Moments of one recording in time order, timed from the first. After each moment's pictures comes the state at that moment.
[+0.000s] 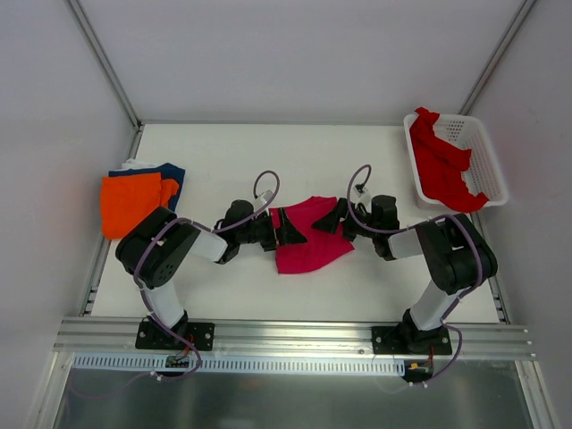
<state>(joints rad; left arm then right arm) -0.58 1.77 0.57 0.72 0.57 -0.90 0.30 1.71 0.51 0.71 -0.68 0.75</state>
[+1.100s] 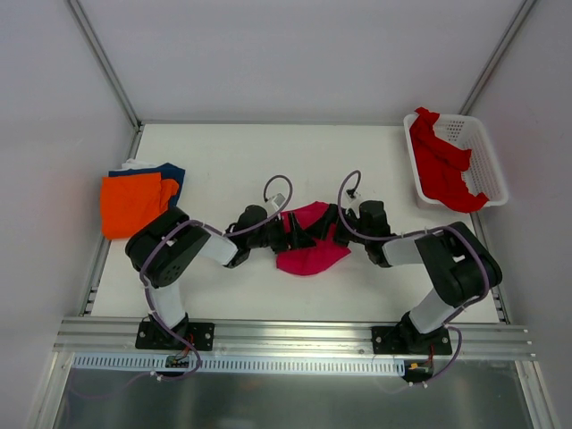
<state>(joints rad) -0.69 1.80 0.59 0.77 0.41 -0.93 0.45 1.64 0.49 0.64 -0.51 0.78</state>
